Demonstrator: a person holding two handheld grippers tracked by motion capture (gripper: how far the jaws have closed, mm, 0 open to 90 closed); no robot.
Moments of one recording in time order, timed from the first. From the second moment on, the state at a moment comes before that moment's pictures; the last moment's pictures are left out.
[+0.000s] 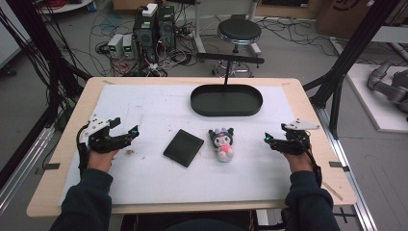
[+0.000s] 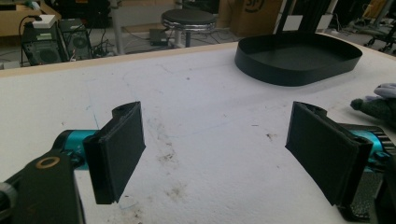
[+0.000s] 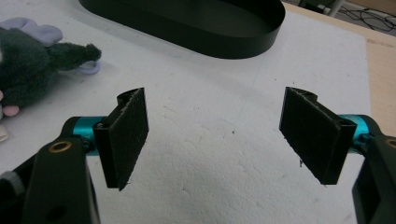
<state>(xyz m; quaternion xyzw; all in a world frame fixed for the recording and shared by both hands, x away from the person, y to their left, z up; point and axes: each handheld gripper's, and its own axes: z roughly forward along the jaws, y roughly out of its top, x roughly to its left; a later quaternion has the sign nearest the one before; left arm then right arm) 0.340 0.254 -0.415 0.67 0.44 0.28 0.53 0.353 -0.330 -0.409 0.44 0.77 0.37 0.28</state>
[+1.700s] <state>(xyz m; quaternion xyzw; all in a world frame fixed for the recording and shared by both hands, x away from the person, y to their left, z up) 0.356 0.164 -0.442 0.76 0.39 0.08 0.51 0.353 -0.323 -0.410 0.43 0.78 0.37 0.28</state>
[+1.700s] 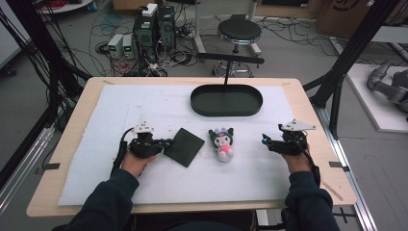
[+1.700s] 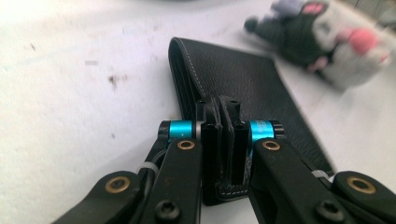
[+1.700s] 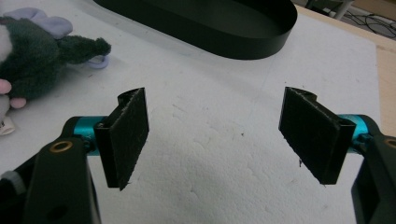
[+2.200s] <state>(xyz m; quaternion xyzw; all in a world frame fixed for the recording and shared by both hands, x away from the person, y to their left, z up) 0.341 0.204 -0.387 0.71 0.38 0.18 0.56 0.352 -0.324 -0.410 0.43 0.78 0.37 0.28</state>
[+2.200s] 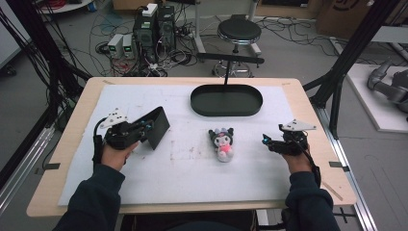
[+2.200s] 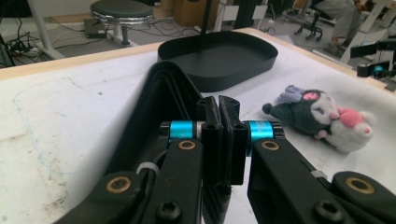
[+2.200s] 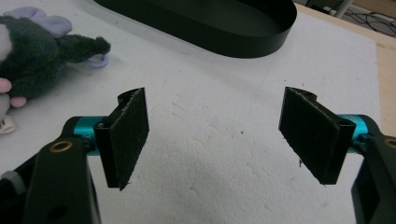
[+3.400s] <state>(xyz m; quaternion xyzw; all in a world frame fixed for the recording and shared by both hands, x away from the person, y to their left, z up) 0.344 0.177 -0.411 0.74 0.38 0.22 0.52 0.352 -0.323 -0.412 0.42 0.78 0.36 0.27</state>
